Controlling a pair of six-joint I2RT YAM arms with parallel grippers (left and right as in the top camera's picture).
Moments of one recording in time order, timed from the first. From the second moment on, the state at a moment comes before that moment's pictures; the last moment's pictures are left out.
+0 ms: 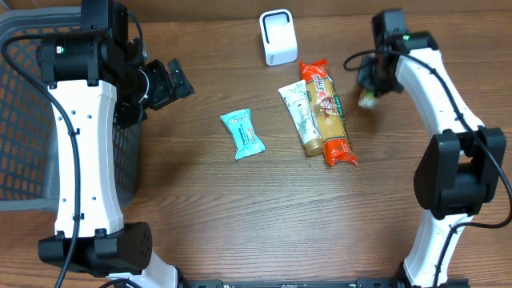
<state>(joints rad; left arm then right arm) 0.03 1.77 2.11 -1.65 0.21 -0.41 0.11 2.12 1.88 -0.98 0.08 0.38</state>
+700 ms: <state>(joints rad) 0.03 1.77 2.11 -1.65 0.21 -0.41 0.33 2.15 1.95 -0.37 -0.08 0.39</state>
